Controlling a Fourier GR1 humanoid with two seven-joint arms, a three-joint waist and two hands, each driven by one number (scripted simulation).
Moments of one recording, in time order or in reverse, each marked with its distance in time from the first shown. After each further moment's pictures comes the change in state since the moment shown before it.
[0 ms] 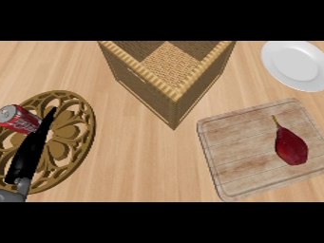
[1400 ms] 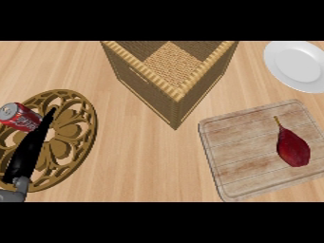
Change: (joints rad) left arm 0.018 -0.076 0.115 0.000 -0.092 -0.114 0.010; right arm -0.479 0.050 -0.095 0.229 0.179 0.019 0.262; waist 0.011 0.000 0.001
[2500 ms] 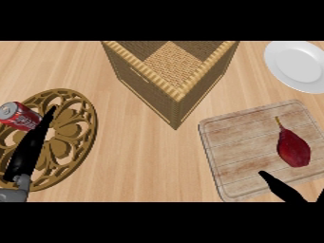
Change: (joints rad) left arm 0.002 -0.076 0.087 -0.032 -0.103 -0.069 0.057; right arm -0.307 0.043 -0.051 0.306 0.105 0.021 0.082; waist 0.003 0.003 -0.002
